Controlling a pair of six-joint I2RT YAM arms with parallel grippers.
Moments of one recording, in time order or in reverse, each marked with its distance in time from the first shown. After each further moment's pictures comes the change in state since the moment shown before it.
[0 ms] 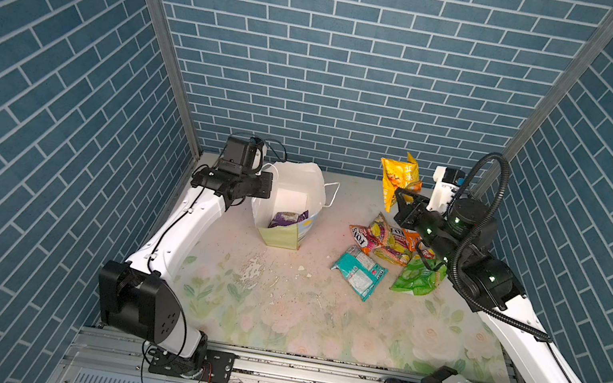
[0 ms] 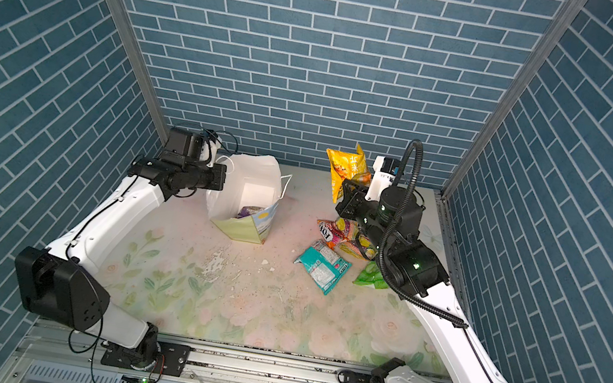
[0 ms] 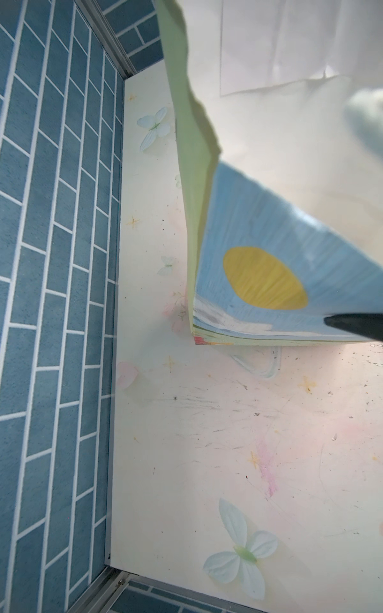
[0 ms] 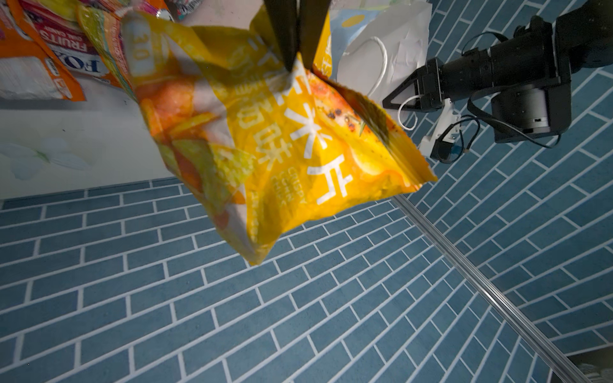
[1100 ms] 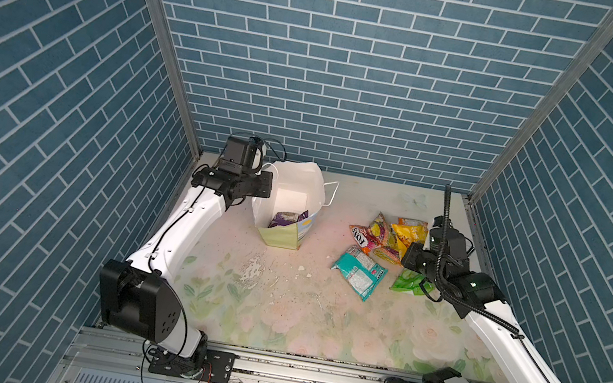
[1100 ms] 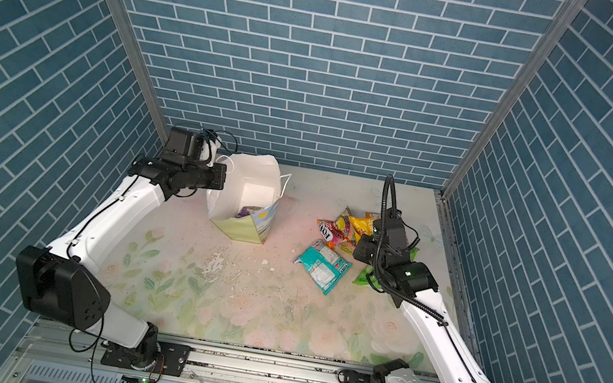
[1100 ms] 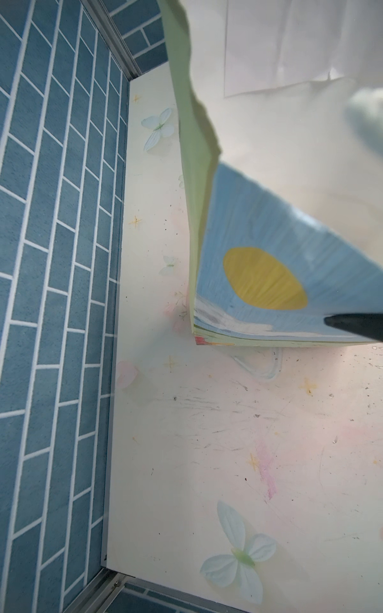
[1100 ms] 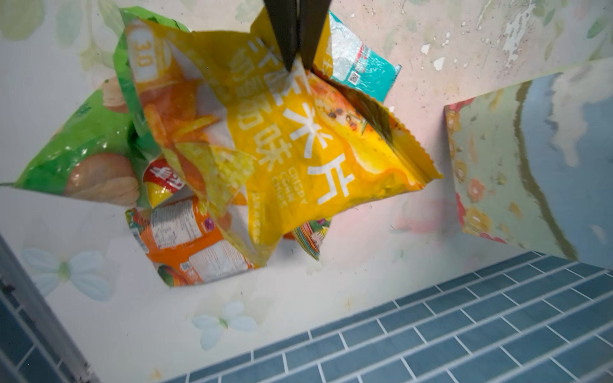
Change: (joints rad) left arm 0.002 0.003 0.000 0.005 0.002 -0.016; right arm -0.192 -0.018 -0.357 -0.241 0.031 -0.006
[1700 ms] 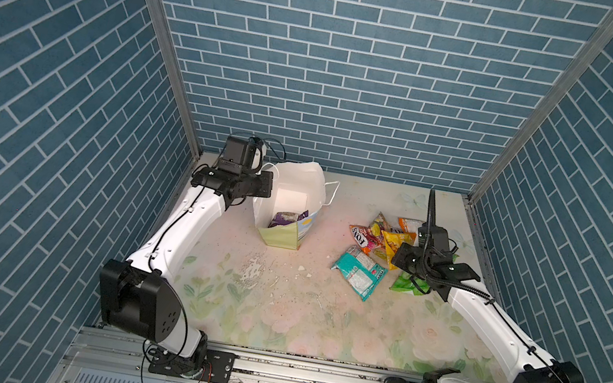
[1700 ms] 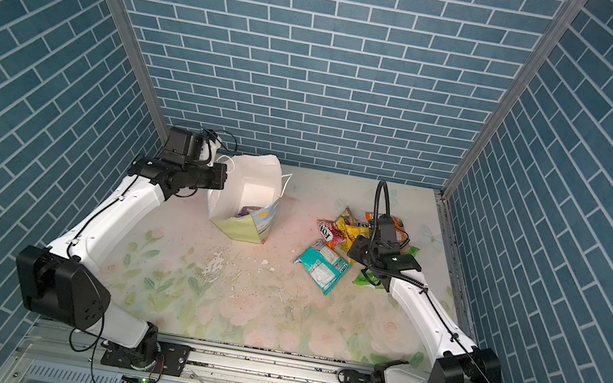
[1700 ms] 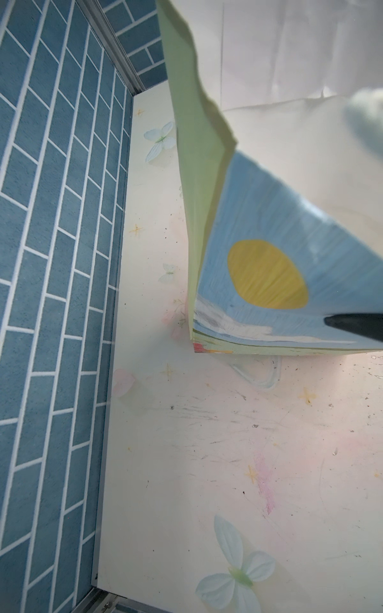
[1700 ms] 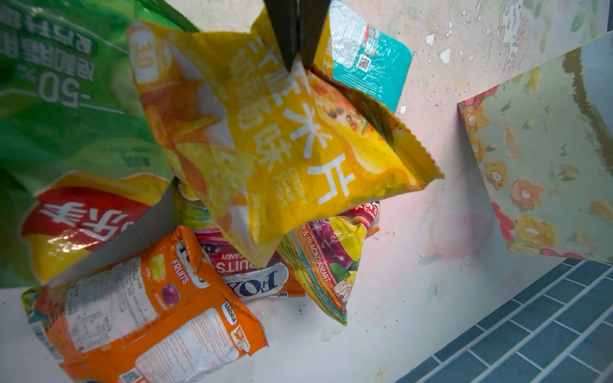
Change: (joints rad) left arm 0.004 0.001 0.000 0.001 0.032 -0.020; right arm -0.070 0.198 -0.063 0.159 -0.136 0.075
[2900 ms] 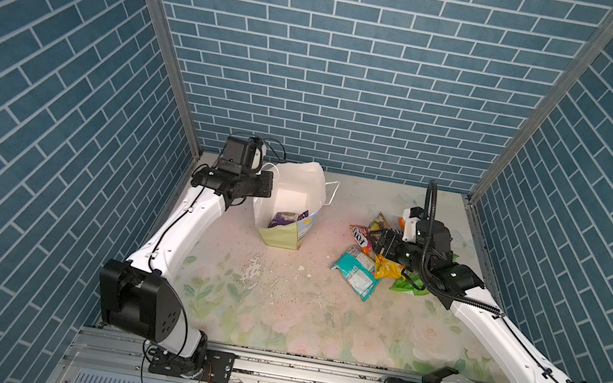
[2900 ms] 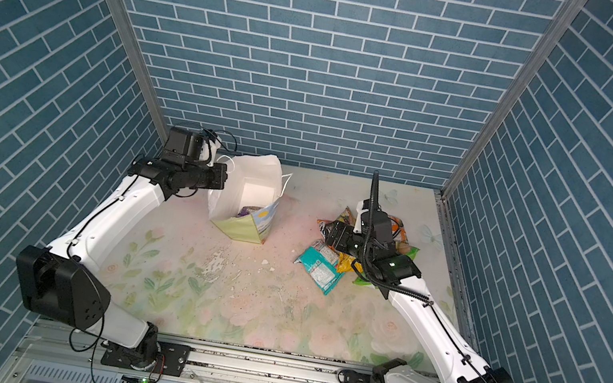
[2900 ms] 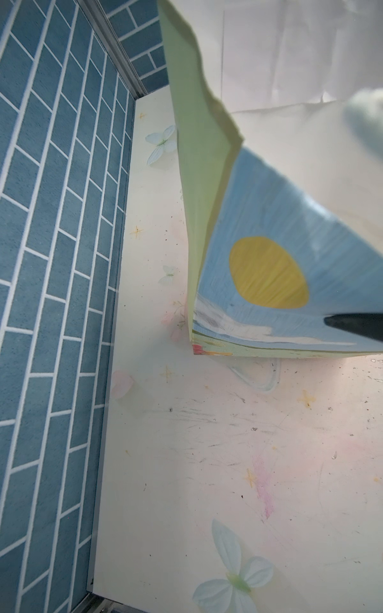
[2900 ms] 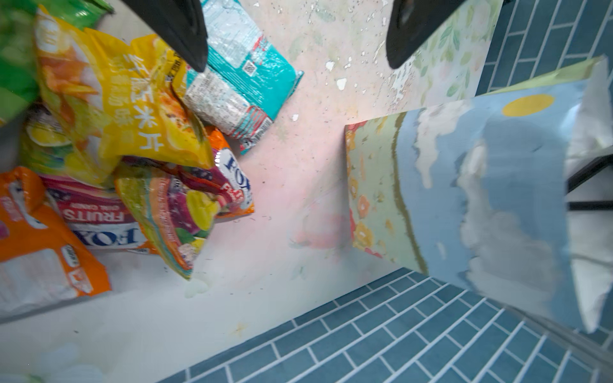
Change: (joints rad) left arm 0.000 0.000 0.000 0.000 0.007 -0.011; right arm 0.179 -0.102 0.092 0.089 -0.108 -0.011
